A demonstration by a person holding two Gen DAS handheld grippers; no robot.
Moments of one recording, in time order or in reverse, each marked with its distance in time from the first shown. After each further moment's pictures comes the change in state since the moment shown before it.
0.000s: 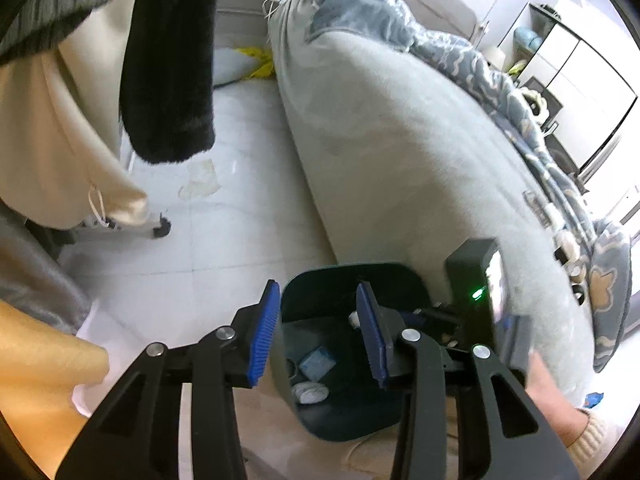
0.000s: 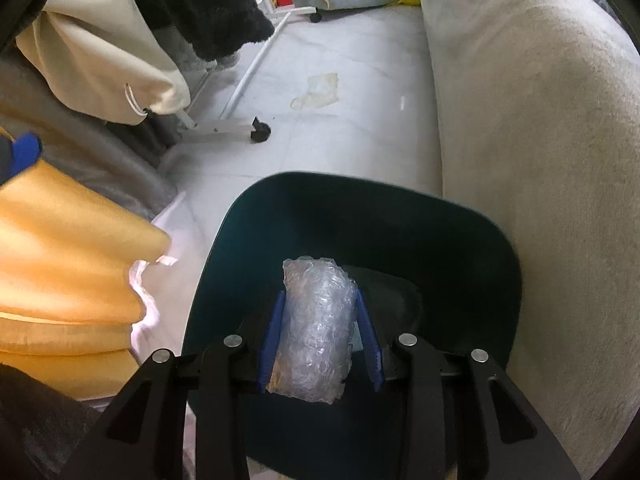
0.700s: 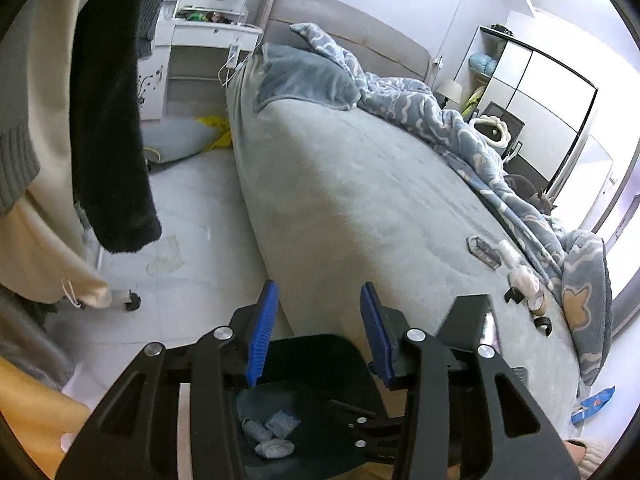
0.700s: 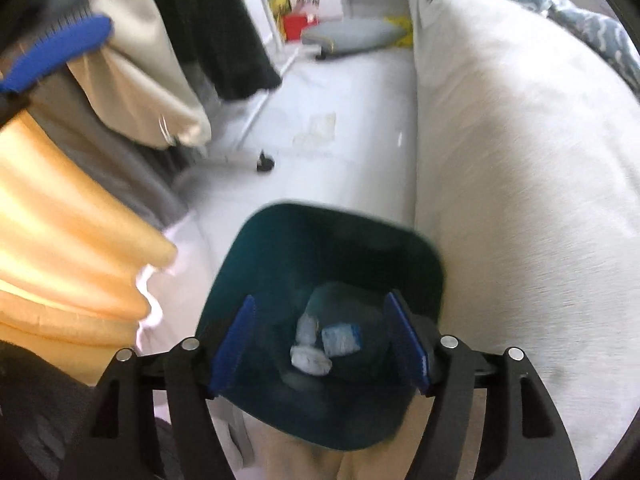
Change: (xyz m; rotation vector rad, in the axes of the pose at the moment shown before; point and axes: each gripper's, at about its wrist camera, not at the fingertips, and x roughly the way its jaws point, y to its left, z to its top) left arm -0.030 -0.088 0.033 0.101 -0.220 -0.066; right arm -0.089 -0.016 -0.022 -0.052 -0.156 -0.016
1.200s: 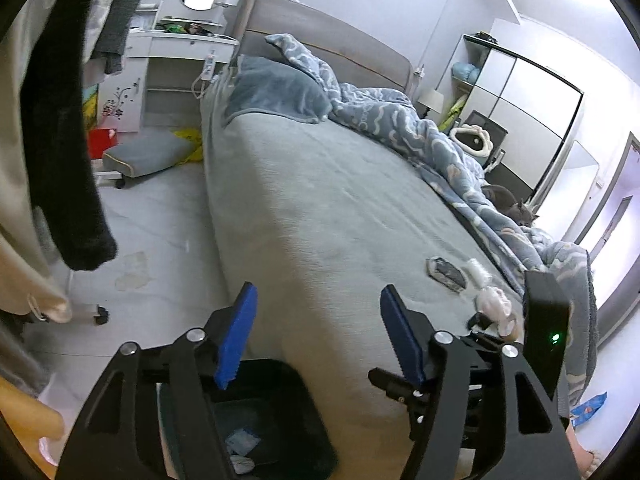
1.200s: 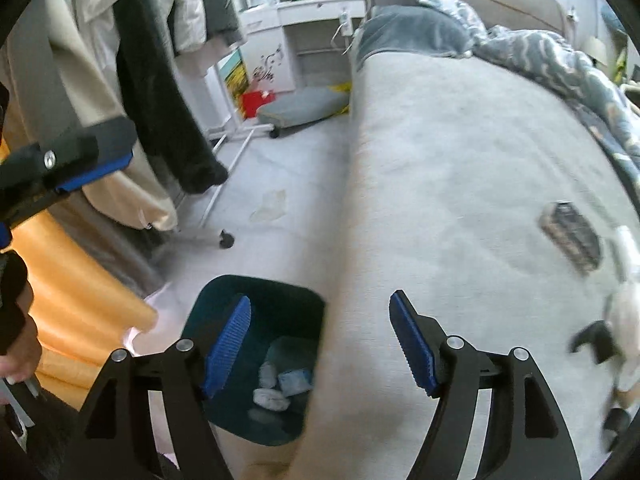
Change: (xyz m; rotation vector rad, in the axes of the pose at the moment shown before) left arm 0.020 -0.068 0.014 0.010 -0.033 -0.060; right arm -0.102 -0.083 -0.005 0.097 -0.243 -0.093
